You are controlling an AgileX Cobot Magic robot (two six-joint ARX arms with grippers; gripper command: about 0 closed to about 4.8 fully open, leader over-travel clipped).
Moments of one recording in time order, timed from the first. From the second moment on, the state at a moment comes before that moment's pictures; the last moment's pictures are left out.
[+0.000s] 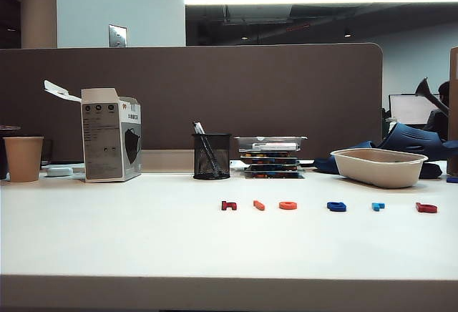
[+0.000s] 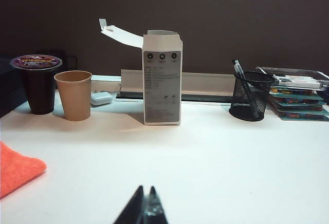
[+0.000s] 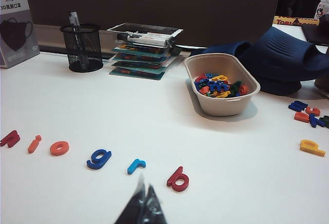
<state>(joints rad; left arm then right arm) -0.08 0.00 0.00 0.09 -0.02 -0.01 0.02 0.00 0.01 -0.03 -0.20 -0.02</state>
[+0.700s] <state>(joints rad) -0.08 0.00 0.00 0.09 -0.02 -0.02 0.02 0.00 0.01 -0.02 -0.20 -0.02</state>
